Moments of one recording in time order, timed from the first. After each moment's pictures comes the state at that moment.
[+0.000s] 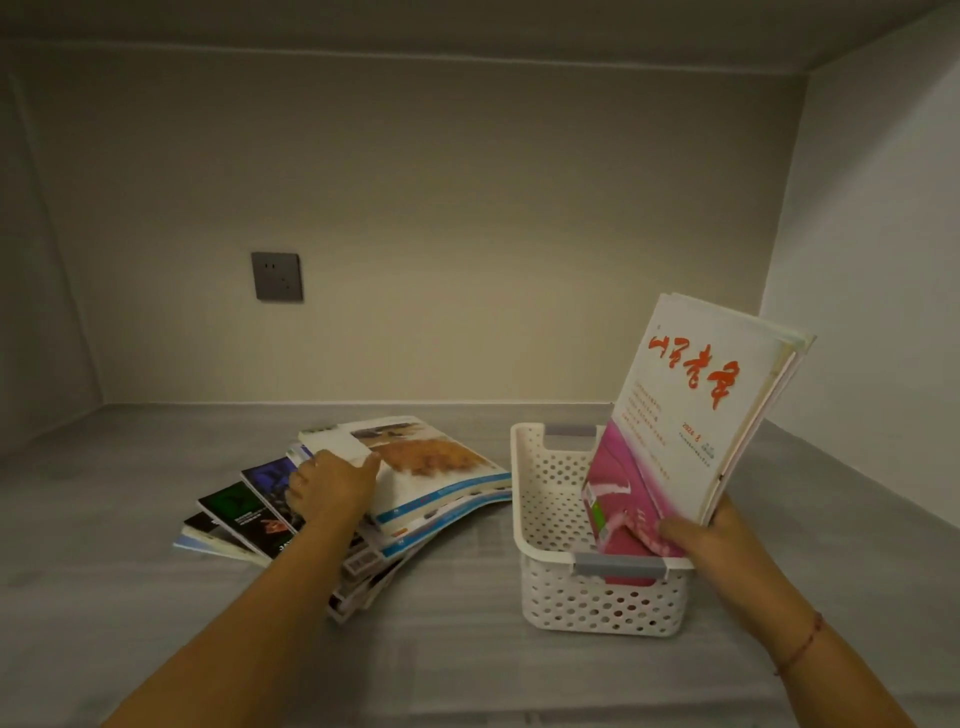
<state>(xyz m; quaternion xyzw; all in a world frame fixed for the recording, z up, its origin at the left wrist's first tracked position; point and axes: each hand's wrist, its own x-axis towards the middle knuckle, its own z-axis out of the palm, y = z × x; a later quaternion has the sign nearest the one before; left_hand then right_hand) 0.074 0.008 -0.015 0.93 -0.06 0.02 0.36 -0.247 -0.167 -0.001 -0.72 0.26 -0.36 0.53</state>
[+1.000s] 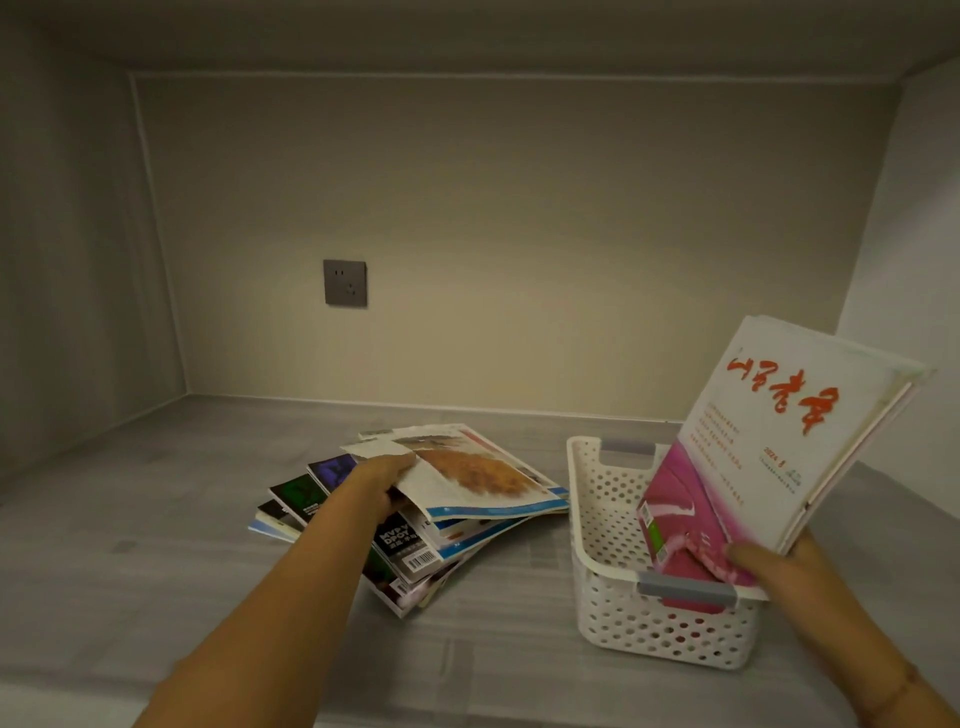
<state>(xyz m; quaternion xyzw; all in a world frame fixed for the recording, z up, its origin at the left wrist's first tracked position) 0.088 0.028 0.005 0.62 0.00 -0.28 0.73 -0.244 -0.166 0.001 -0.70 0.29 -0.38 0.53</state>
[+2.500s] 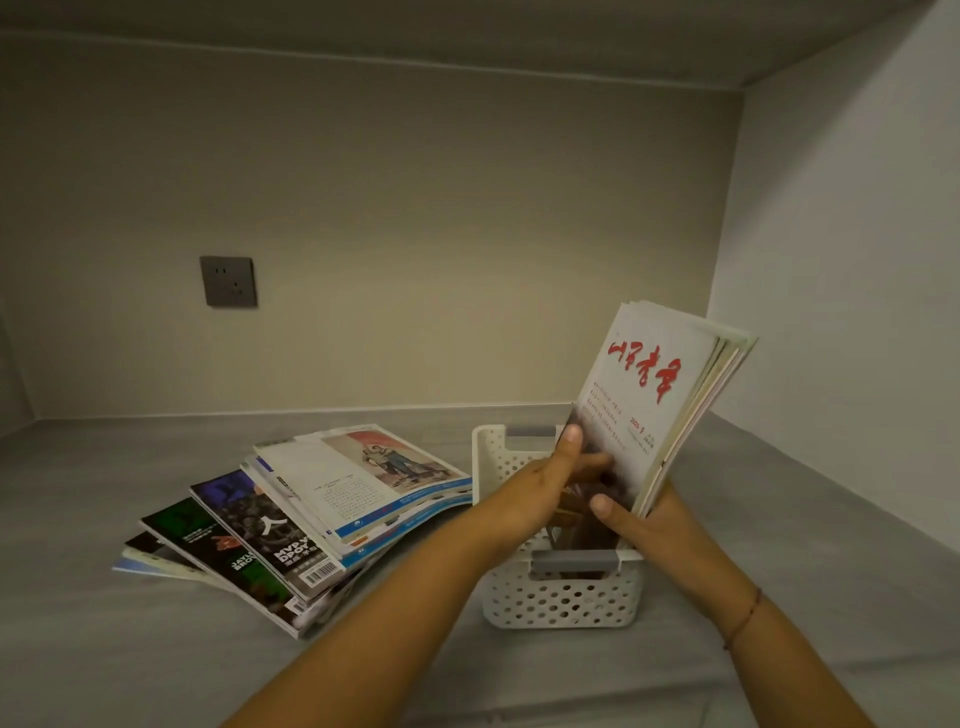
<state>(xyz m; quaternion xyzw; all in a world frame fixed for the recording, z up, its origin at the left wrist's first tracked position) -0.118 -0.067 0.039 0.61 -0.53 -0.36 0.48 -0.250 -0.155 0.019 -0.79 0.12 -0.36 0.49</state>
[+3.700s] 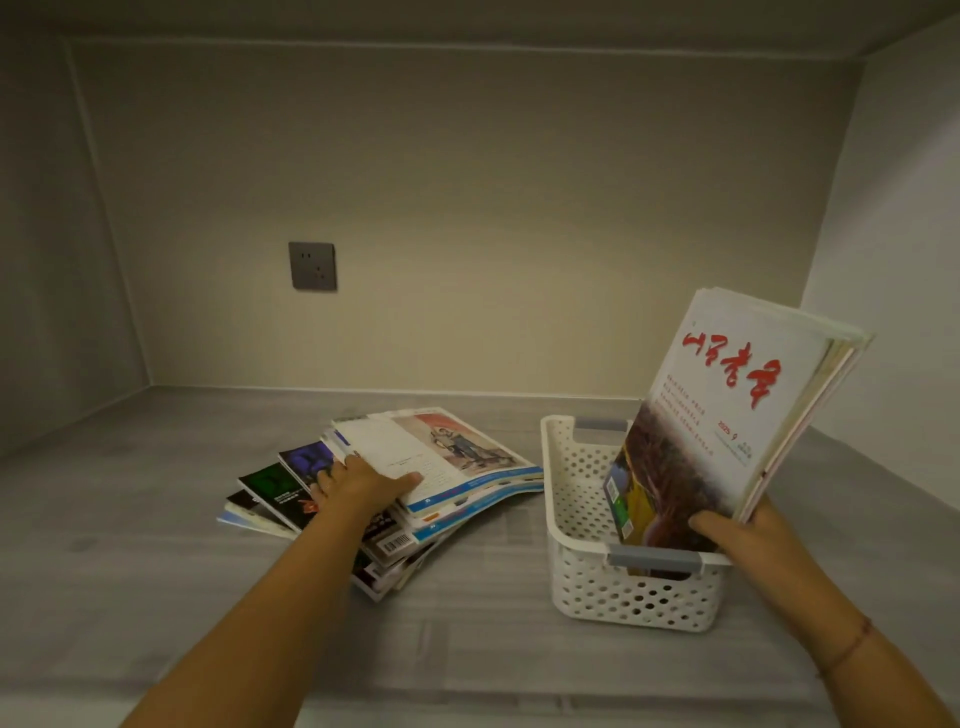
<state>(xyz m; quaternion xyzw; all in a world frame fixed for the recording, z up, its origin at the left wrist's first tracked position) 0.088 0.025 -0.027 0.96 -0.12 -0.09 0.24 -0.246 -0.164 0.003 -0.73 0.24 -0.38 0.51</state>
